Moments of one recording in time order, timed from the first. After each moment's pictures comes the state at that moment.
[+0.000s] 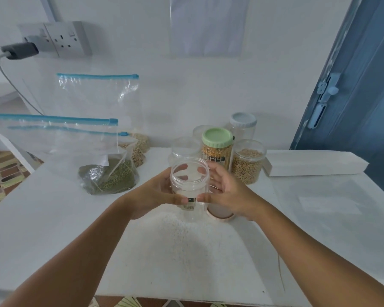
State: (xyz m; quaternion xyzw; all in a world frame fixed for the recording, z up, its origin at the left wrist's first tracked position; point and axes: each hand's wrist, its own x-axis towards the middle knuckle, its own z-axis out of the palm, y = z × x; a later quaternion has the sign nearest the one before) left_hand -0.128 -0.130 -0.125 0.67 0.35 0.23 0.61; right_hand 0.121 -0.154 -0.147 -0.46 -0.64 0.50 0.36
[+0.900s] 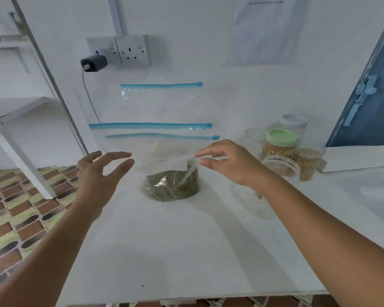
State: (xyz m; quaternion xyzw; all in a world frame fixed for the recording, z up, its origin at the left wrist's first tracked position) left_hand -0.422 -0.108 -0.086 0.61 0.60 0.46 0.24; right_hand -0.092 -0.123 -0.062 -0.53 -0.74 0.23 0.35
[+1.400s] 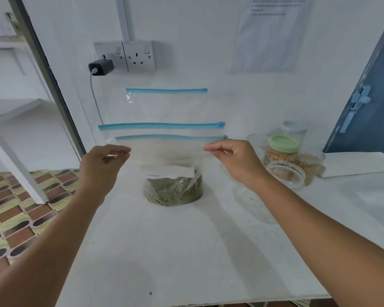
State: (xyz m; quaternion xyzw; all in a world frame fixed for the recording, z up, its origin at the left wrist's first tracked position) left_hand -0.435 -0.084 -0.063 0.58 0.54 0.55 0.25; right_hand -0.119 -0.109 -0.064 -0.52 -0.64 0.24 0.51
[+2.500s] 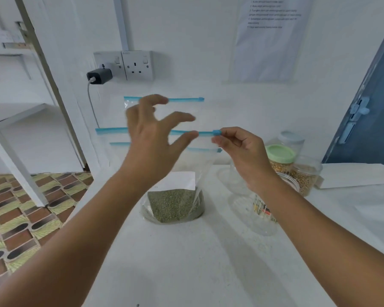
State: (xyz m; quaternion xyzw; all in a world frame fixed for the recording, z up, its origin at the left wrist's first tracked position) left_hand -0.320 -0.110 0.013 0.78 0.43 0.44 -0.06; right_hand -0.104 -0.115 -0.027 -0.40 -0.55 0.34 0.65
